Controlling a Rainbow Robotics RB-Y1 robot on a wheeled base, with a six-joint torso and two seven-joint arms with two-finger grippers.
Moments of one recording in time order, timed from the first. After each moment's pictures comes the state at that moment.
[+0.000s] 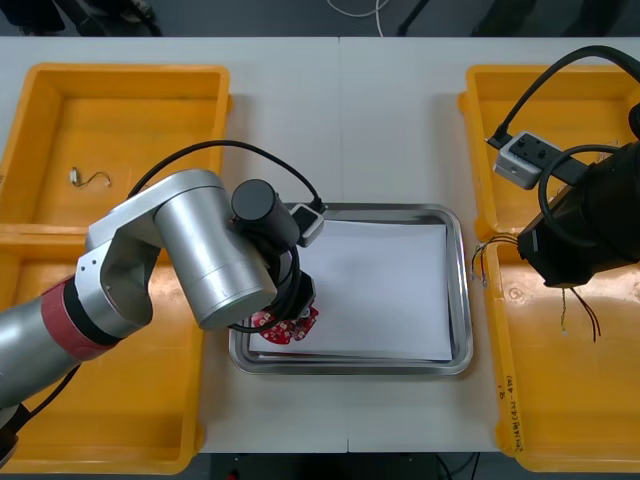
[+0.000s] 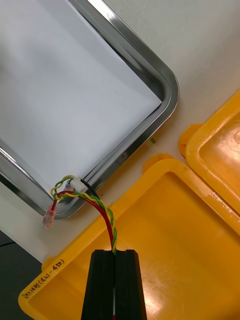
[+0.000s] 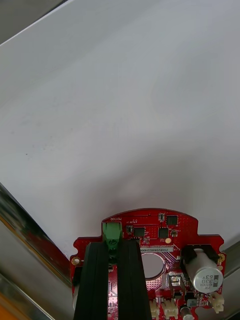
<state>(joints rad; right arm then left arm) -0.53 -1.04 0.20 -2.33 -1.17 1.75 1.35 -0.65 0.55 -0.78 -1.97 0.55 1.57 -1.10</state>
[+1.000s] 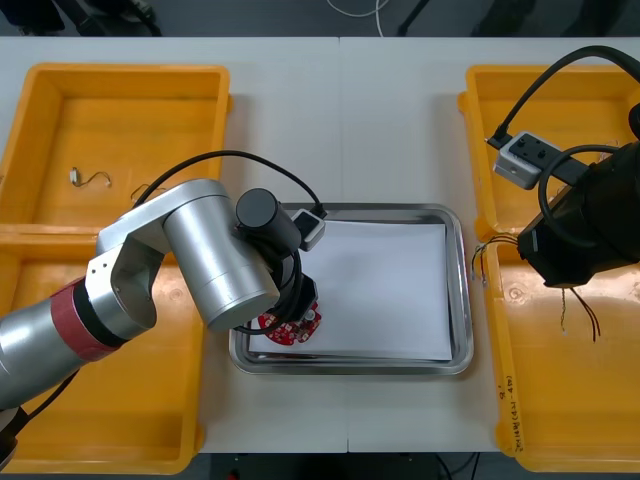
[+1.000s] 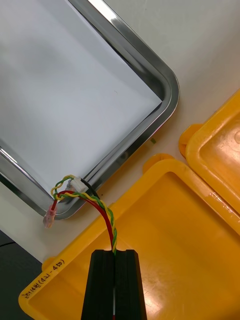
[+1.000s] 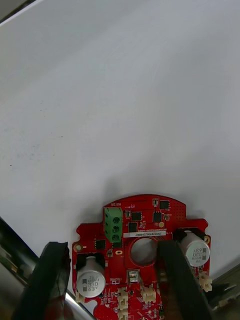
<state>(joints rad) -0.53 -1.04 0.20 -2.33 -1.17 1.75 1.35 -0.65 0.55 -0.80 -1.91 0.55 1.50 -1.10</state>
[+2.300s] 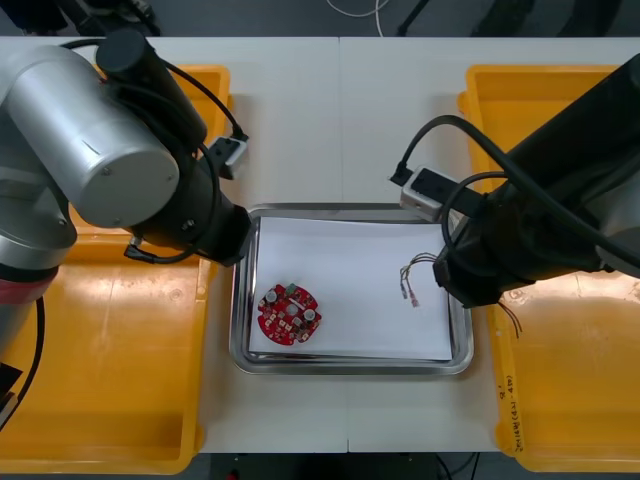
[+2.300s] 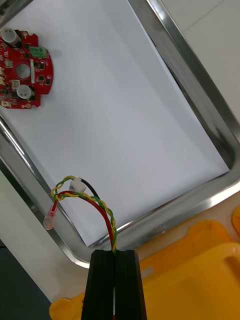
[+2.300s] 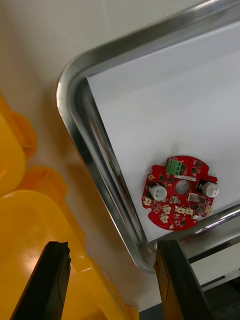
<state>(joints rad) -0.71 -0.96 0.55 -2.31 -1.07 1.61 1.35 -0.65 0.55 -0.35 -2.07 0.74 1.91 -1.10</state>
